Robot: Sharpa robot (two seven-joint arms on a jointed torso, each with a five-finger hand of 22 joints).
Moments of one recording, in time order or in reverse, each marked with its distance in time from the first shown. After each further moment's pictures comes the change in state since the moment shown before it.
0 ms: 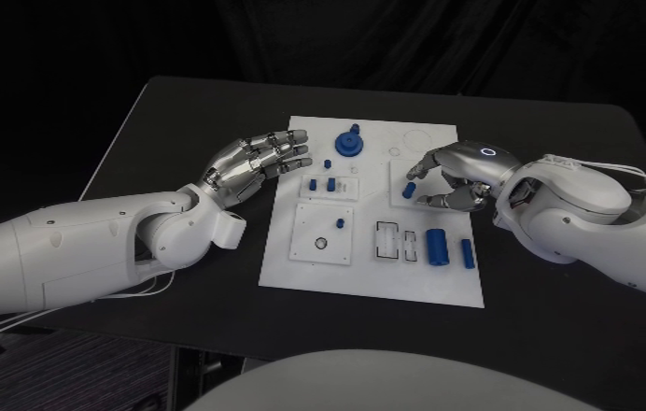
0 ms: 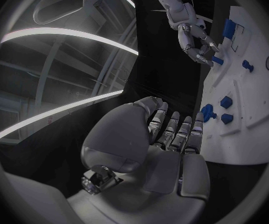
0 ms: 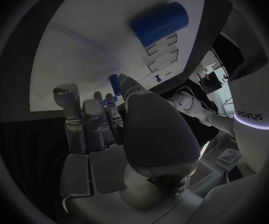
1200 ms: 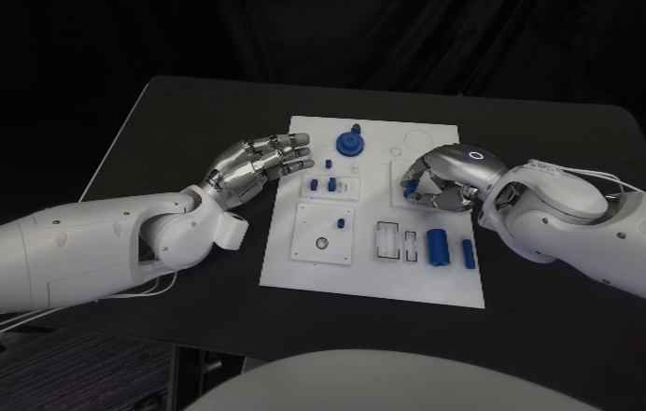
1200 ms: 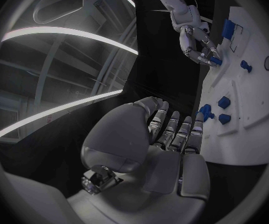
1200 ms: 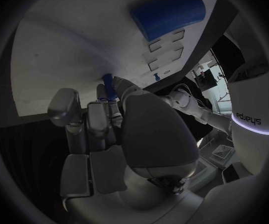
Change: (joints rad) left arm -0.008 0.007 0.000 -0.009 0.003 0.006 0.000; left_hand 0.000 0.000 0.016 0.000 0.000 0.020 0.020 0.004 0.004 0.008 0.008 0.000 0.000 0.000 0.000 0.000 0.000 0.000 0.000 0.000 0.000 -0.007; right arm -0.033 0.055 0.000 -0.065 0.020 -0.078 0.081; right_hand 0.046 0.001 0.118 -0.063 0.006 0.187 0.020 0.071 0.048 0.262 -0.062 -0.038 0.008 0.097 -0.056 0.027 0.098 -0.031 0.090 -0.055 0.163 0.000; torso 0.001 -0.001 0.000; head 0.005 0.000
